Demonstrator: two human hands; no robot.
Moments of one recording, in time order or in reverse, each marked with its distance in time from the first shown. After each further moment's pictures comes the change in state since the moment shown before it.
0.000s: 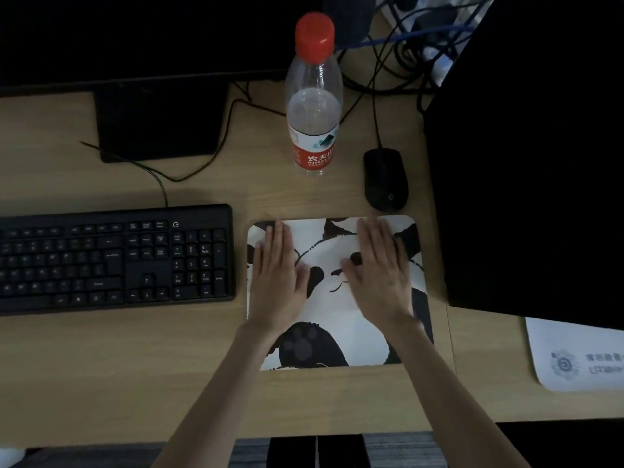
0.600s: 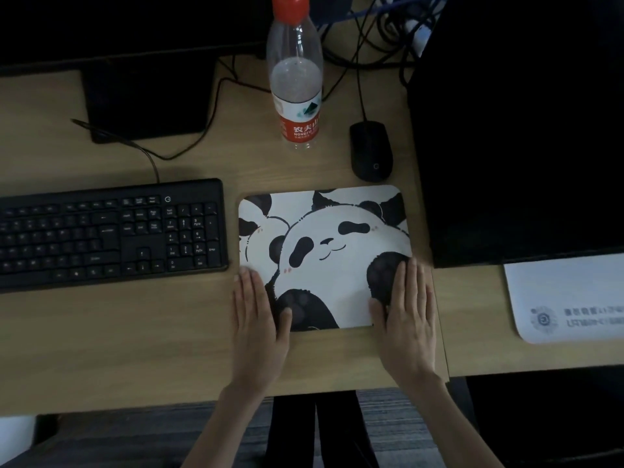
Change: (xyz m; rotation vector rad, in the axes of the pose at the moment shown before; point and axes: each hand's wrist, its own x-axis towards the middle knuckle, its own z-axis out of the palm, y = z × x) left_hand -0.108 -0.003 0.009 -0.001 0.030 -0.135; right_hand -0.114 0.025 -0.002 0.003 0.037 0.219
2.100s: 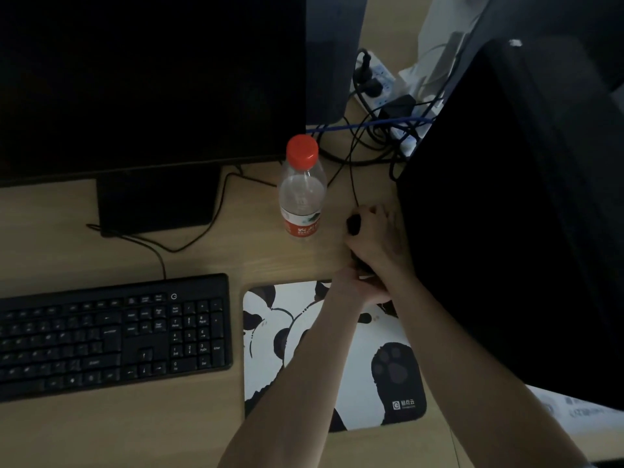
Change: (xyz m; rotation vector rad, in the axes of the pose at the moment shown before) left_hand 0.192 0.167 -0.067 -2.005 -0.796 -1.461; right_hand 0.236 -0.094 -0.079 0.130 -0.222 0.072
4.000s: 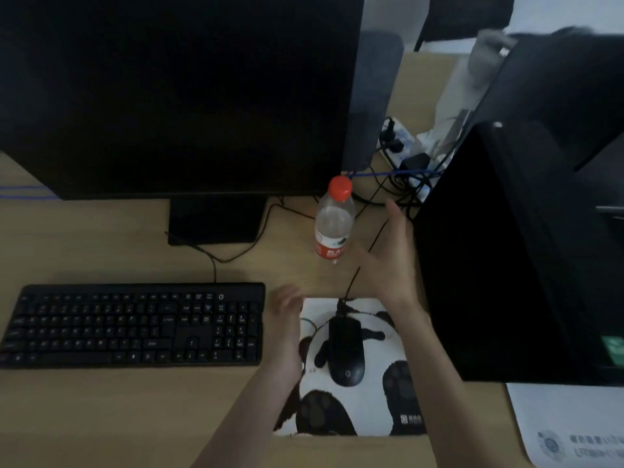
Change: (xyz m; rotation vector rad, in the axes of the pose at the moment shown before) left_hand -0.093 0.013 -0.096 0.610 0.252 1.035; right_hand -0.093 -0.051 -0.051 0.760 0.235 -0.224
